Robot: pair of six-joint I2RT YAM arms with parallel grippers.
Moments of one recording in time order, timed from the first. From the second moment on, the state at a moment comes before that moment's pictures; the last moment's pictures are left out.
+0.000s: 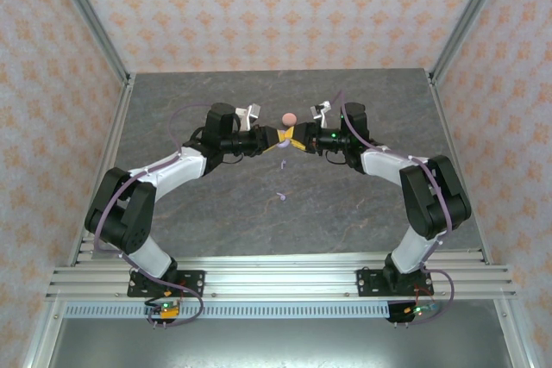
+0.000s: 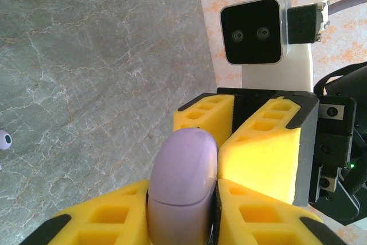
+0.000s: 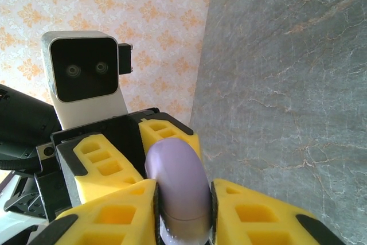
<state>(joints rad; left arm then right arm) -0.39 1.61 0.98 0.15 0.71 -0.90 0.35 1.70 0.92 0.44 -0.99 1.03</state>
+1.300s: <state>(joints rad) -0.37 1.60 1.16 0.09 0.81 -0.80 0.30 1.63 1.06 0.37 -1.10 1.02</state>
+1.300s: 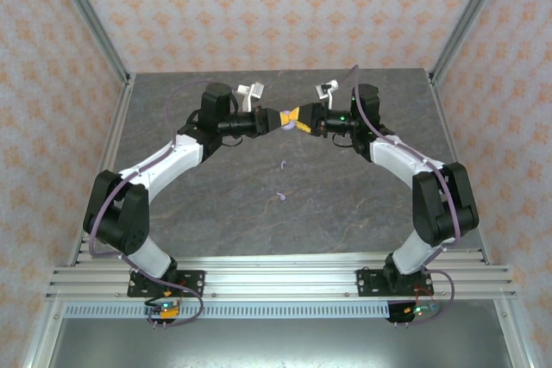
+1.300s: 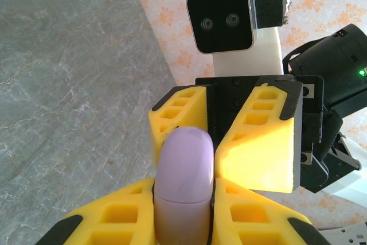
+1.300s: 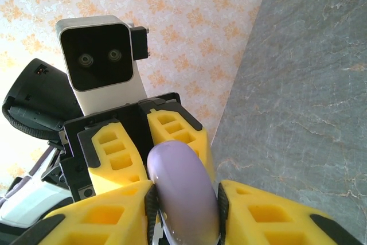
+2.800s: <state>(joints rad) -0.39 1.63 1.17 0.10 0.78 -0.83 0.29 1.63 1.15 0.14 -1.06 0.90</state>
